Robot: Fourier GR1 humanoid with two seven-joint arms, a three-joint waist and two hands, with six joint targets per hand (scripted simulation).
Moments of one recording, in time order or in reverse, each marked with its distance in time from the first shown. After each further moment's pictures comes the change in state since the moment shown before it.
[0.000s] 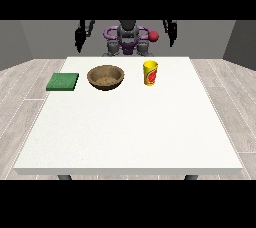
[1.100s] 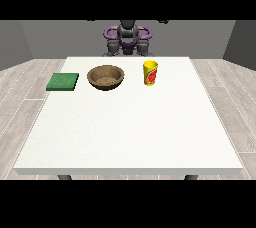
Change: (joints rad) left arm -0.101 -0.090 -0.085 -0.230 0.029 0.257 0.348; right arm 0.002 0.000 0.002 -0.378 -0.114 -0.012 0.360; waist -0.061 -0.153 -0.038
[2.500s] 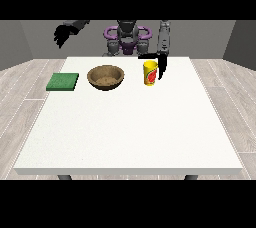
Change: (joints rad) left arm -0.240 0.050 0.200 0.836 0.001 -0.123 -0.790; right arm -0.133 -0.108 -0.200 0.318 -0.142 0.206 -0.386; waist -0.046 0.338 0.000
